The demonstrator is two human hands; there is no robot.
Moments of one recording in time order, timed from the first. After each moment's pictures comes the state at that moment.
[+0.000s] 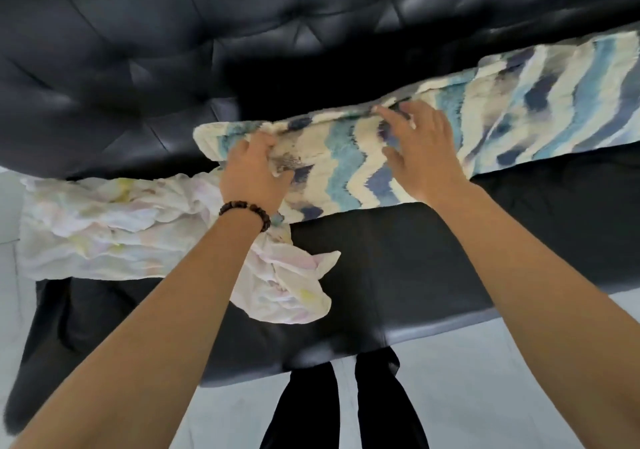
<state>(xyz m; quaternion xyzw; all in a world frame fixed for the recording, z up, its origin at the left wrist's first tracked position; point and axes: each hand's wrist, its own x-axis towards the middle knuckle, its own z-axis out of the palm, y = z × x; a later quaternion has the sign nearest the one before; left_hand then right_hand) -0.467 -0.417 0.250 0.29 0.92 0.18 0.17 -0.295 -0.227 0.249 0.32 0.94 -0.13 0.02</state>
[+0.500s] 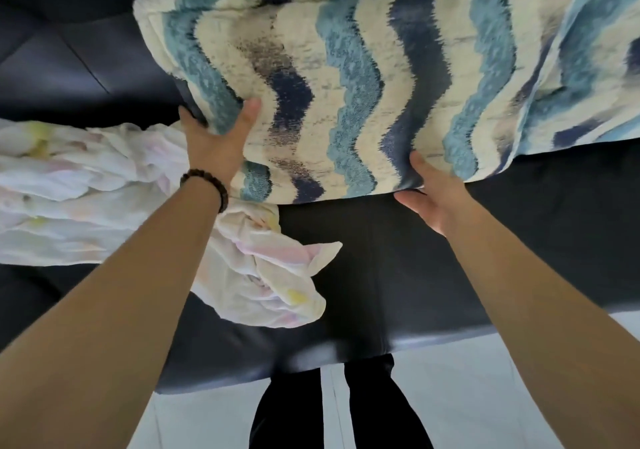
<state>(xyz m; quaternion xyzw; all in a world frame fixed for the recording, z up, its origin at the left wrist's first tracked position) -0.509 -0.426 0.117 -0.06 0.85 0.43 0.30 -0.276 -0.239 0.080 0.67 0.28 -0.68 -0.07</state>
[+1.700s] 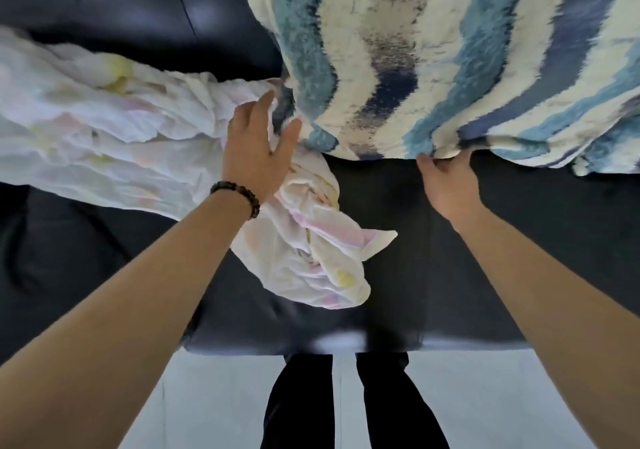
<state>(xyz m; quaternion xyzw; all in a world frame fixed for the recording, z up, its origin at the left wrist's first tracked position) -0.510 -0.526 0.099 0.22 0.90 0.32 0.18 -0.326 -0.310 0.061 0.57 0.68 -0.45 0.08</state>
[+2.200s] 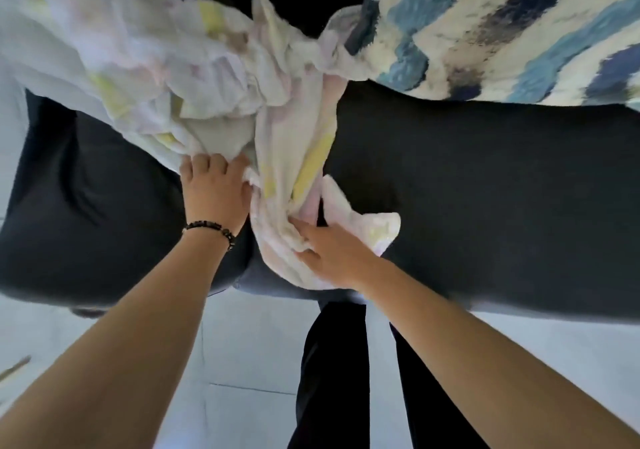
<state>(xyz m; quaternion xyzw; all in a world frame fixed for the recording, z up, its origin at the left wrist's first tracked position) -0.484 -0.732 0.048 0.26 0.93 -0.14 0.20 -0.329 -0.583 0.035 0.05 0.81 -0.44 0.38</state>
